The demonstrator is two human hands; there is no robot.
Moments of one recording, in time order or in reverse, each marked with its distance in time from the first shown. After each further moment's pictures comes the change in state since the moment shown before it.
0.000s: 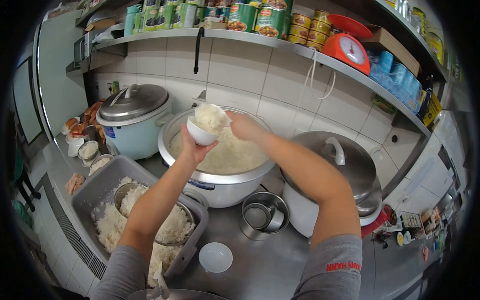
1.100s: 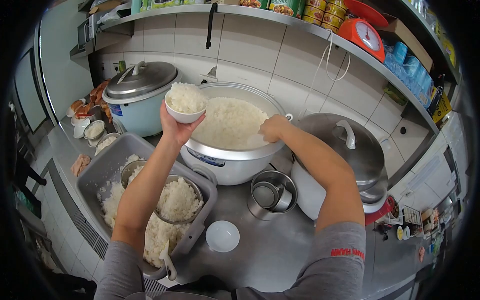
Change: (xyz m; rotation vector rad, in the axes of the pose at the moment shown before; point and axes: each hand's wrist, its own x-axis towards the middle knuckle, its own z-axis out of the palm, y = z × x) left_hand -0.056 0.057 -0.018 -0.052 -0.087 0.119; right_hand -0.046 0.040 0.008 -0.915 -0.588 -0.103
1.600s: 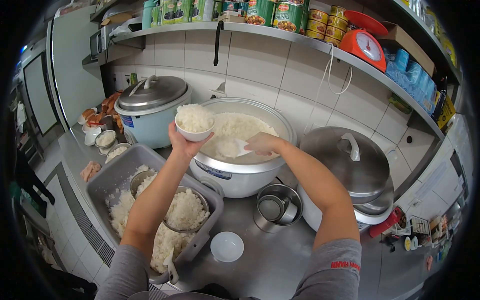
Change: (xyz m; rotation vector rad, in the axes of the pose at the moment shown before) left_hand -0.004 -0.004 -0.001 -0.097 0.064 0.005; right_hand 0.007 -0.024 -0.015 1.240 0.021 -0.085
